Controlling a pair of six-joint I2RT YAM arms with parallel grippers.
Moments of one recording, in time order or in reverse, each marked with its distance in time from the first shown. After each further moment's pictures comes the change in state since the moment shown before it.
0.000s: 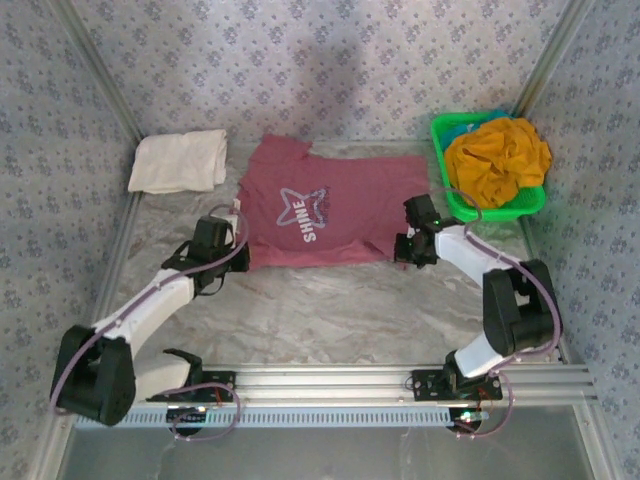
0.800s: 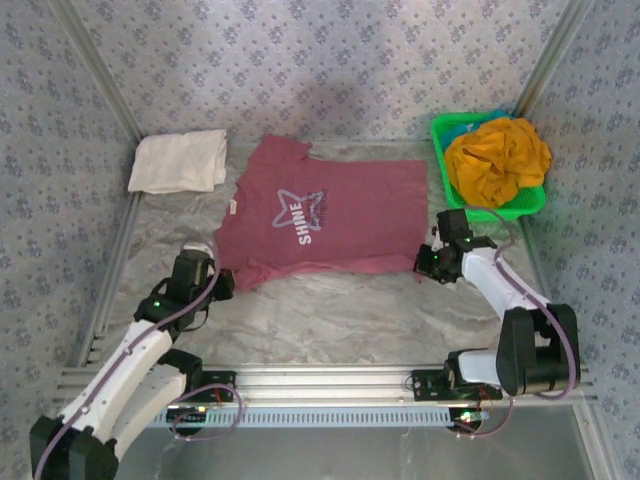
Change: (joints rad) left arm -0.019 -0.446 -0.164 -0.250 -0.109 -0.140; right arm -0.174 -0.231 -0.156 -0.073 -0.162 0.022
